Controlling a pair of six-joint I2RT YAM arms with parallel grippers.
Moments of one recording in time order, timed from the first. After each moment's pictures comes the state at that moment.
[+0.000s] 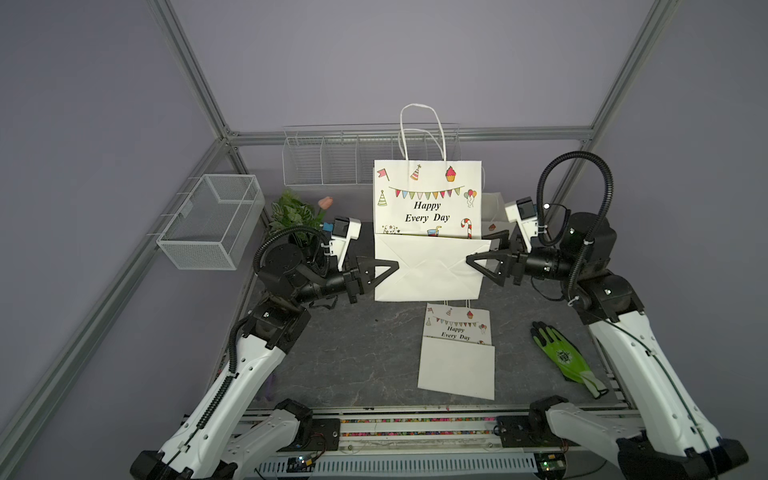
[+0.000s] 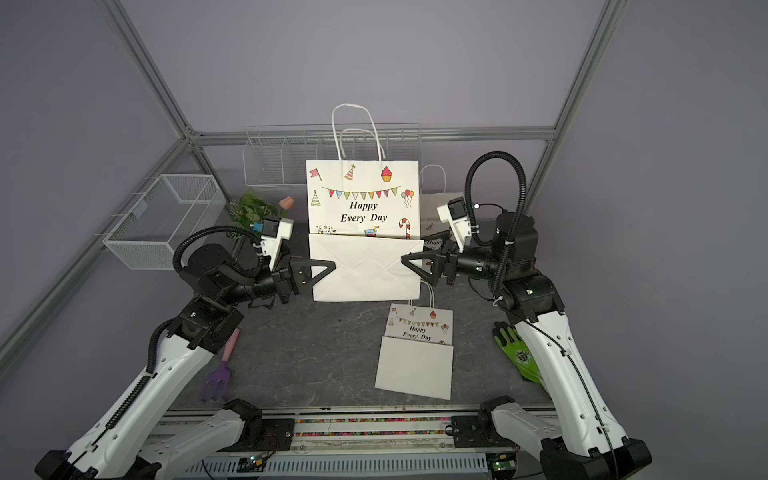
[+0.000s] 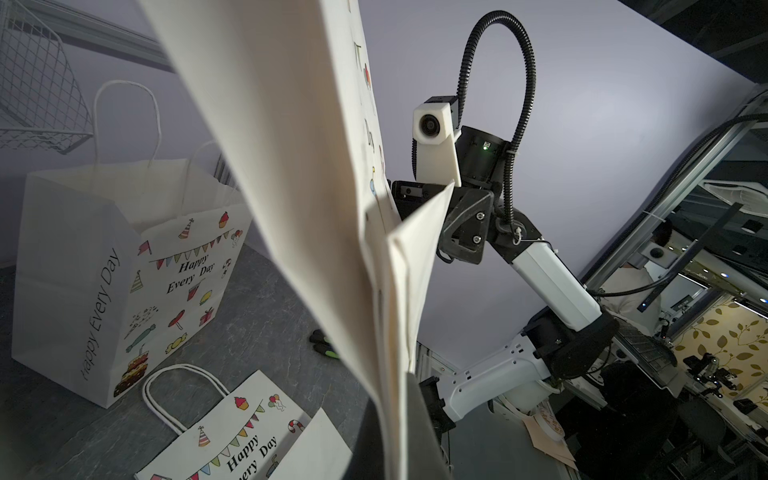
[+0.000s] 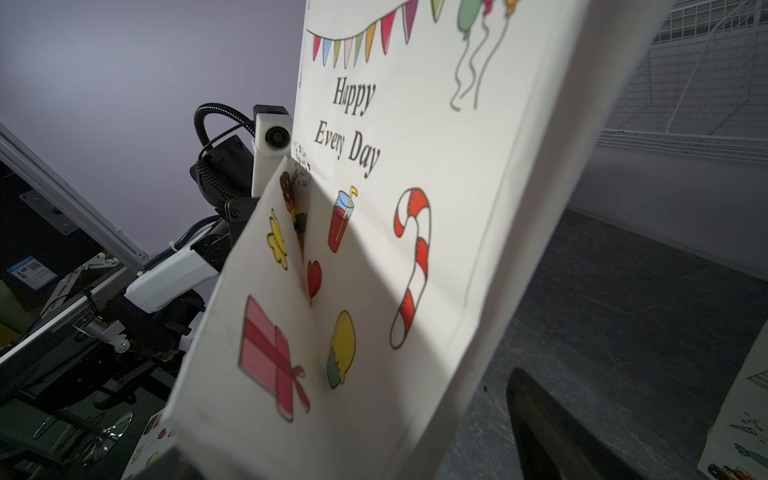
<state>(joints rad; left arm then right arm) -0.48 0.99 1.09 0.02 0.93 -0.58 0.28 1.11 1.36 -0.42 -1.02 0.30</state>
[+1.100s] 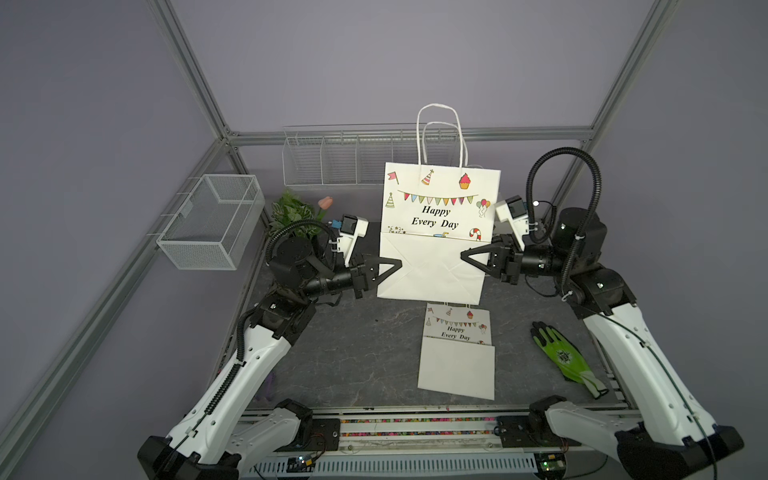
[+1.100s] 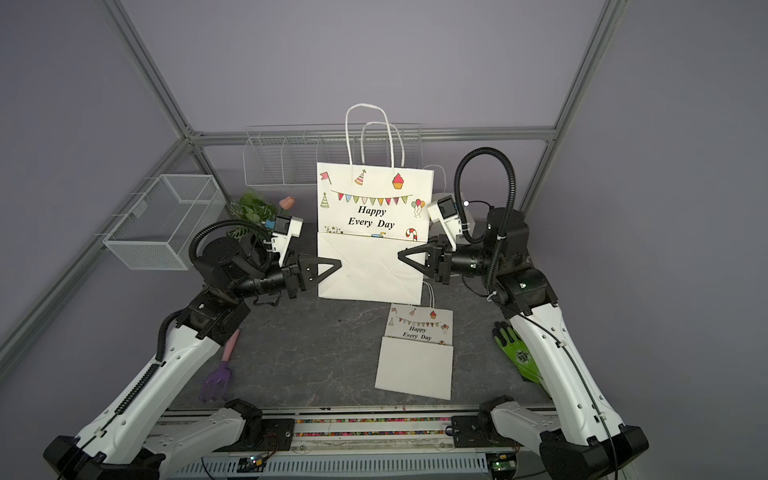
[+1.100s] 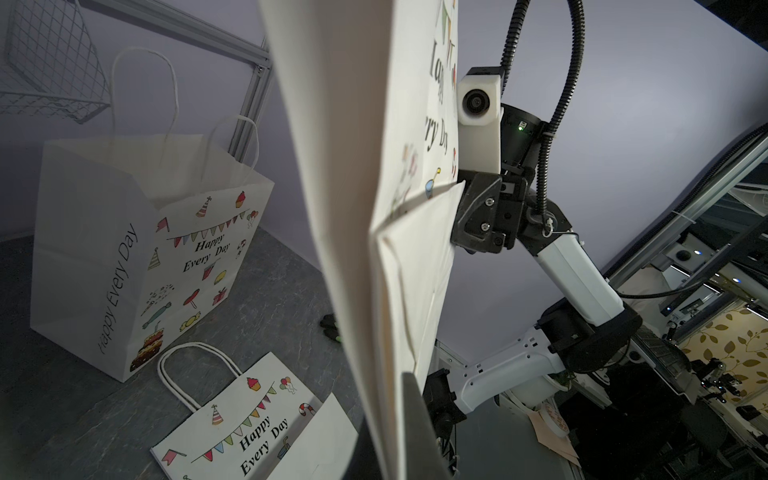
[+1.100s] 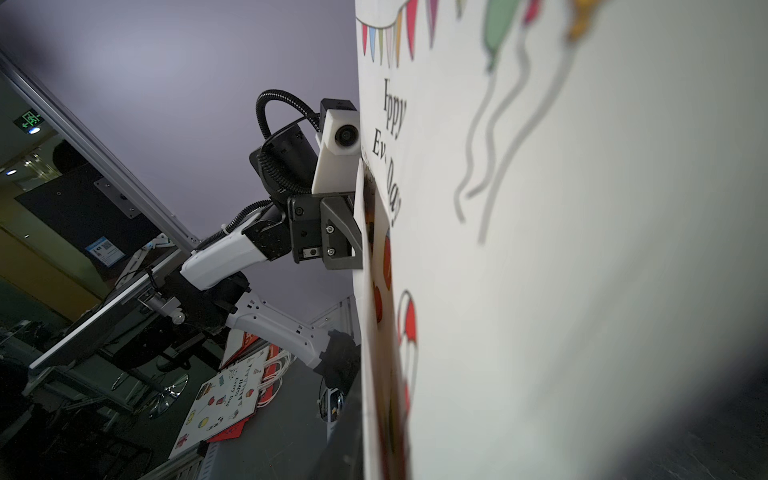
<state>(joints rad) -0.48 1.05 1.11 -0.03 0.91 -0.54 0.33 1.15 1.39 -0.43 -1.07 0.31</state>
